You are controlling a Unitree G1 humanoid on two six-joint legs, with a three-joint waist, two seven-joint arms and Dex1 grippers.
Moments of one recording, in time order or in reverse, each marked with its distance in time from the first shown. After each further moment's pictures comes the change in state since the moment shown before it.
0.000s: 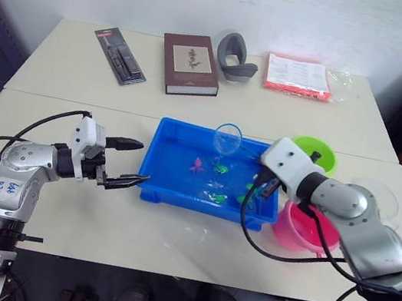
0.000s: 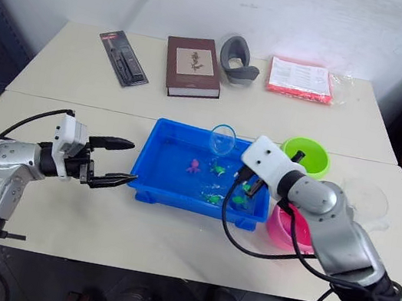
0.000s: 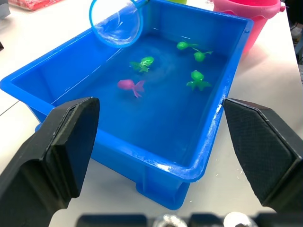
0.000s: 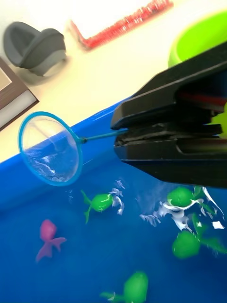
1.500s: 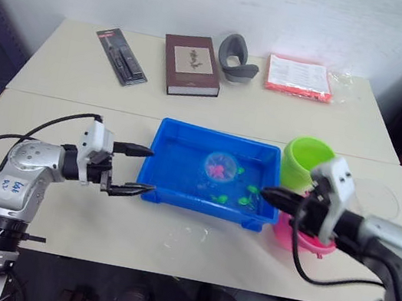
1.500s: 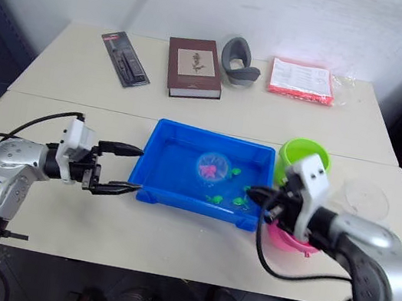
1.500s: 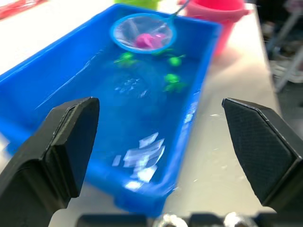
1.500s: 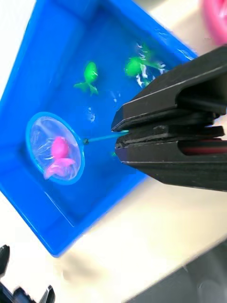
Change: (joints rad) left arm -0.005 -0.012 -0.065 -0.085 -0.037 0.037 -0.087; right arm 0.351 0.211 -0.773 -0.321 0.608 0.641 0.294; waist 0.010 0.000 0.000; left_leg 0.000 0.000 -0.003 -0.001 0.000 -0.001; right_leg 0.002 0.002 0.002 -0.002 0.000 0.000
